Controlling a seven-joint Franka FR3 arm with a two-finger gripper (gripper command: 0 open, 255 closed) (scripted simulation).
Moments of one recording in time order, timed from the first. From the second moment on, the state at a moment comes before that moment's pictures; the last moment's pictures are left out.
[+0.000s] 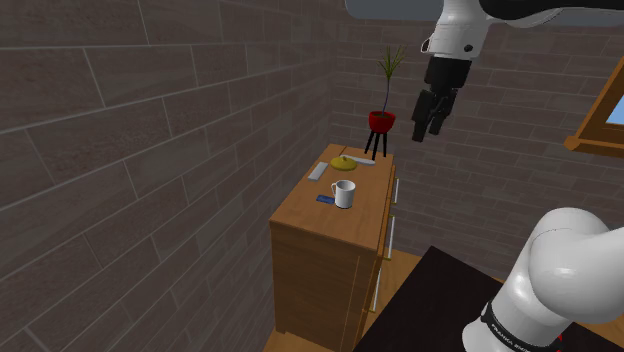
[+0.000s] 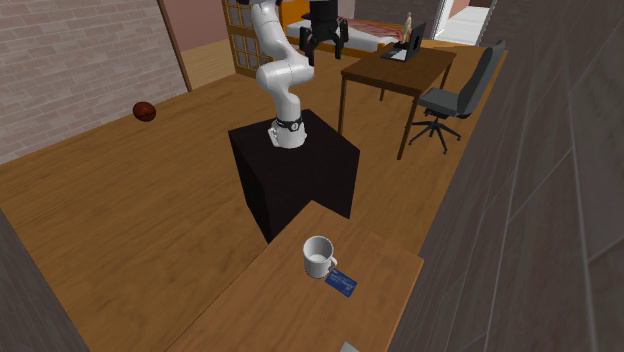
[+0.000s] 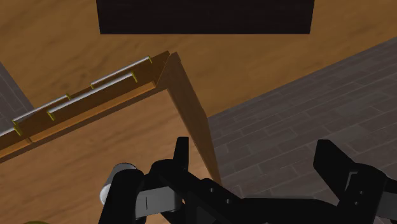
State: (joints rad) arm 0.02 -0.78 -0.06 -2.26 0.02 1.50 0.00
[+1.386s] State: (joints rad) arm -0.01 -0.25 -0.26 -2.26 0.00 2.01 -0.20
